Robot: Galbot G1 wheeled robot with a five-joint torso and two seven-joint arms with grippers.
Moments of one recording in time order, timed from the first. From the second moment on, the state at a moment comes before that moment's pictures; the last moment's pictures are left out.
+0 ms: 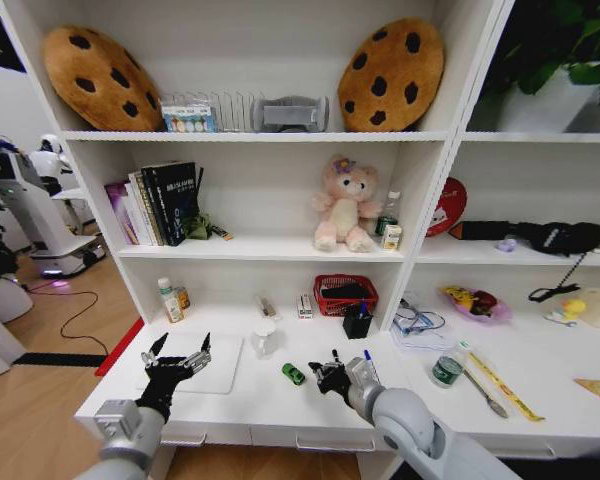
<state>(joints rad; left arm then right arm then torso) 1.75 -1.20 -0.63 -2.49 -0.39 0.31 -0.24 -1.17 0.88 0.02 2.16 0.54 -0.74 0.17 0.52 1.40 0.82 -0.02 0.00</state>
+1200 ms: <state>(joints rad) 1.75 -1.20 -0.63 -2.49 -0.39 0.31 -0.24 -1.11 0.95 -0.06 2.02 0.63 -0.73 0.14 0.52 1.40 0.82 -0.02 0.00</state>
